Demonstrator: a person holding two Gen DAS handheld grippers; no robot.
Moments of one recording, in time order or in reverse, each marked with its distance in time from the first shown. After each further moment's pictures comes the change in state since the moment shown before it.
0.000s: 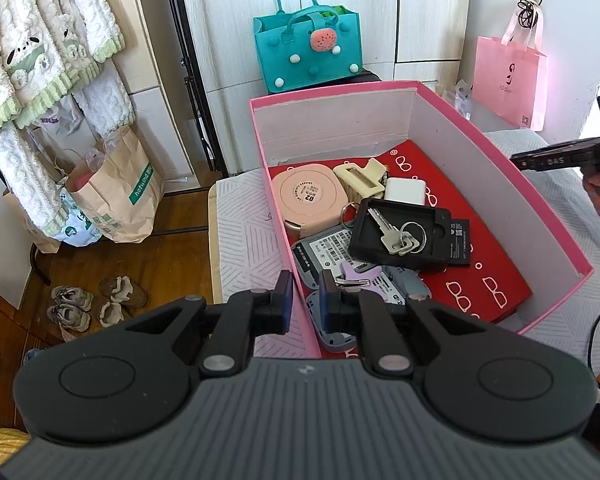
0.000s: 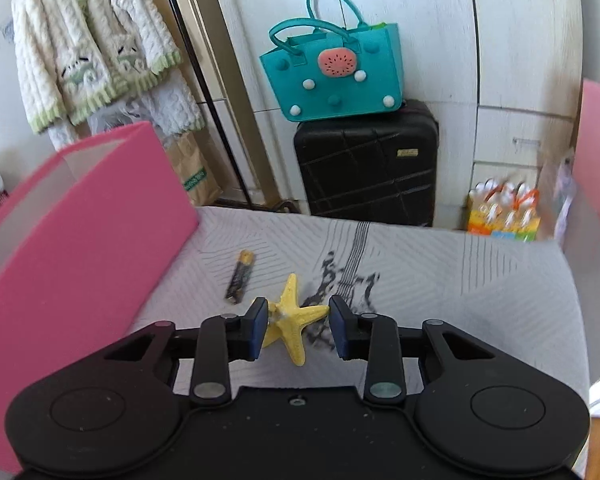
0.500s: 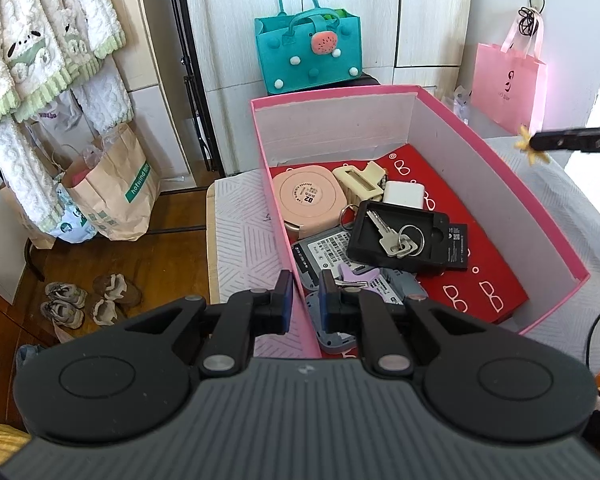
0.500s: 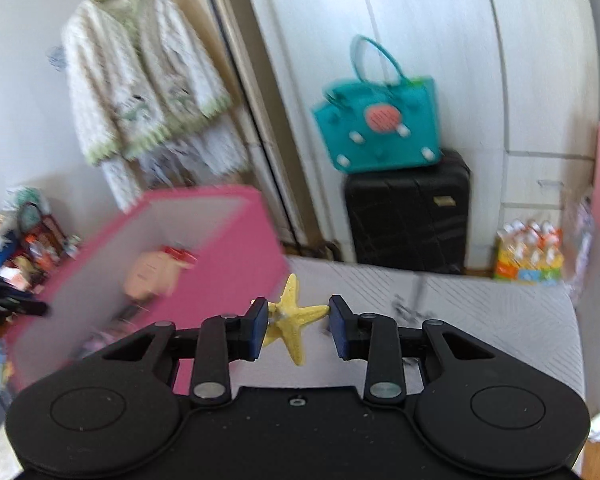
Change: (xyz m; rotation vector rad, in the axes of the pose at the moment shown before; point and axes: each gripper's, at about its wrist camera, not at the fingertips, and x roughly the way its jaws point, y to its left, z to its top) left arm 0.000 0.000 0.003 -0.021 -0.001 -0.015; right arm -0.072 0.054 0.013 -0.045 -0.136 0.116
